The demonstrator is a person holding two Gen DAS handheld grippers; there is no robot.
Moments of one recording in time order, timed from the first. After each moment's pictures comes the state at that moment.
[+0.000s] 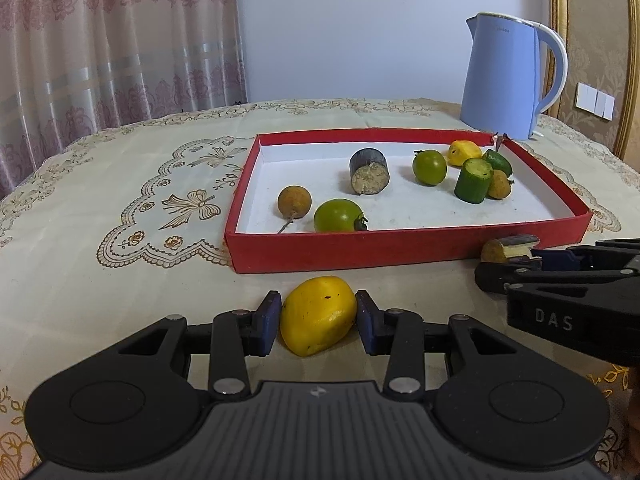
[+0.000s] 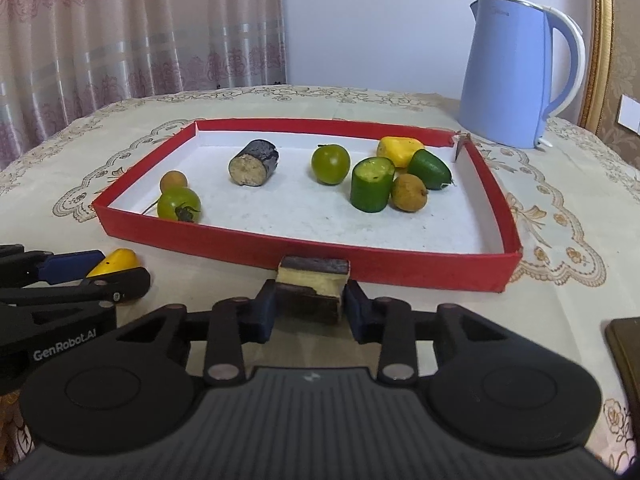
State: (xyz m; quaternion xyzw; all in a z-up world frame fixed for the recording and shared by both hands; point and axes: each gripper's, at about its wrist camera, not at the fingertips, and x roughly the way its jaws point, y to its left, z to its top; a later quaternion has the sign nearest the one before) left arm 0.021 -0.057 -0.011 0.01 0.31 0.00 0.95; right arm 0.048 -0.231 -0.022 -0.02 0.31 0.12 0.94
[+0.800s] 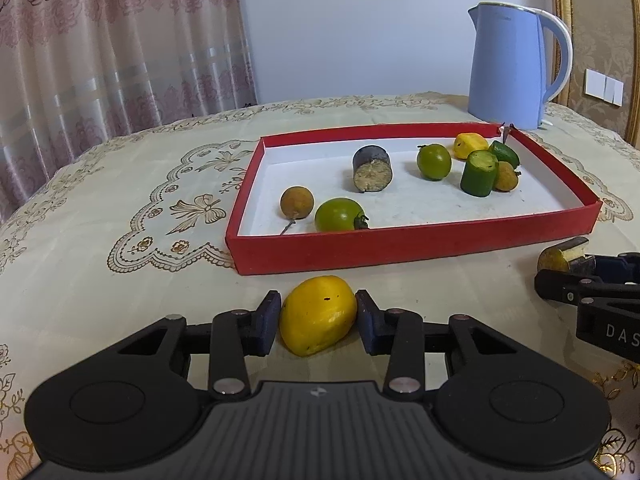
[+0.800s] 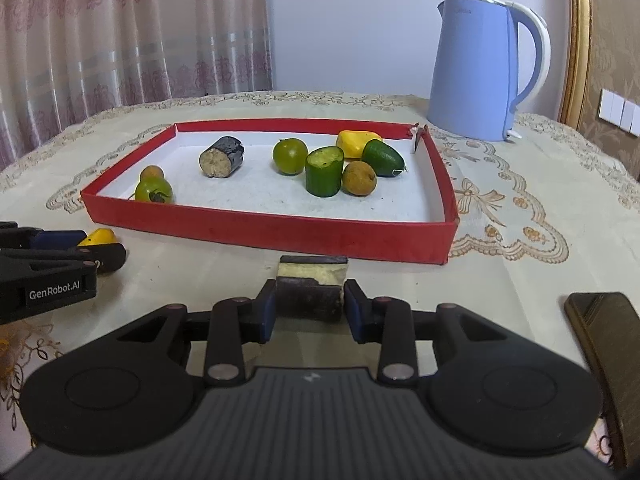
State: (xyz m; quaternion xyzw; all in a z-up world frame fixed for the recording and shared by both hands) left arm 0.022 -0.068 -0.010 0.04 0.31 0.03 0.95; right arm 0.028 -0.266 -0.028 -0.01 0.29 0.12 0.95
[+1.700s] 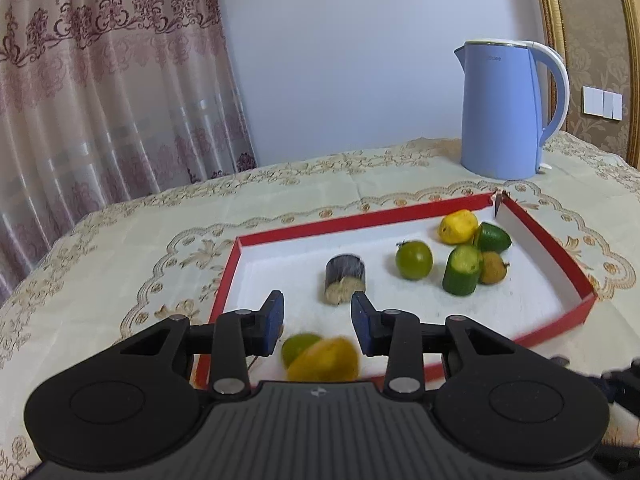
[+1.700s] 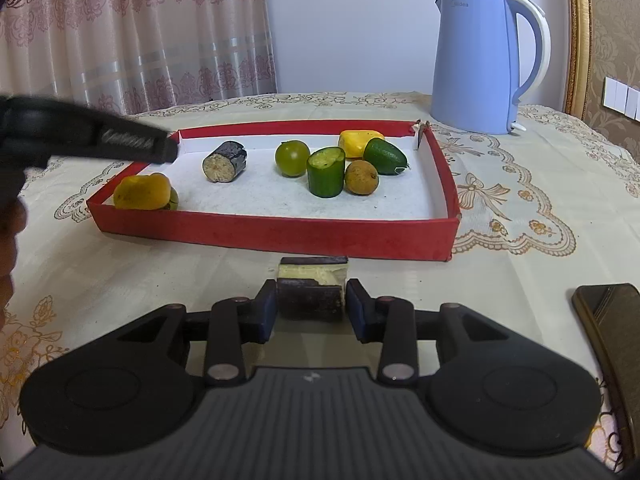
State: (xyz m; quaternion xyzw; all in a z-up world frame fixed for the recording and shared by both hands) left arm 0.073 -0.110 0.043 0.08 0.26 0.03 0.96; right arm 0.030 -0.274 -0.029 0.00 0.29 0.13 0.95
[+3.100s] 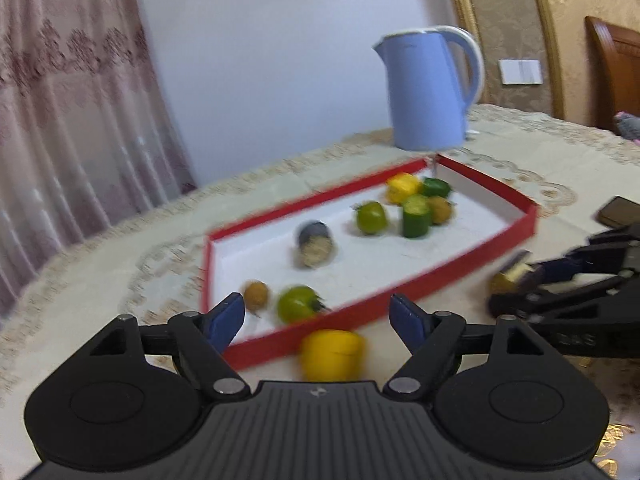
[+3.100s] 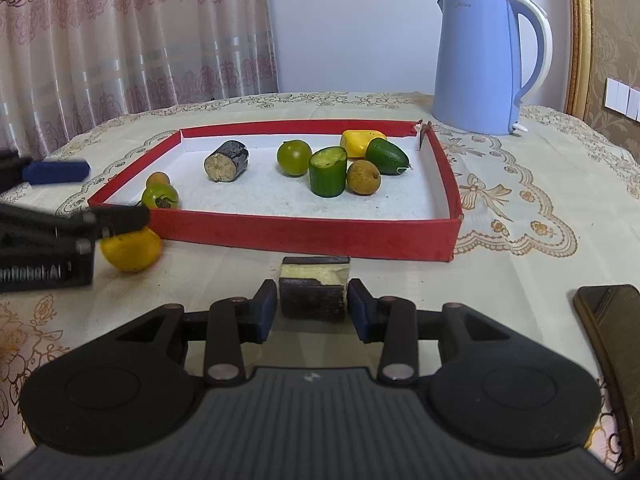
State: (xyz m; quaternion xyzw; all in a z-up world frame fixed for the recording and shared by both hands) left arm 0.023 -0.083 0.018 0.14 0.24 -0.09 0.96; right arm 0.028 -0.271 -0.030 0.00 0.29 0.13 0.95
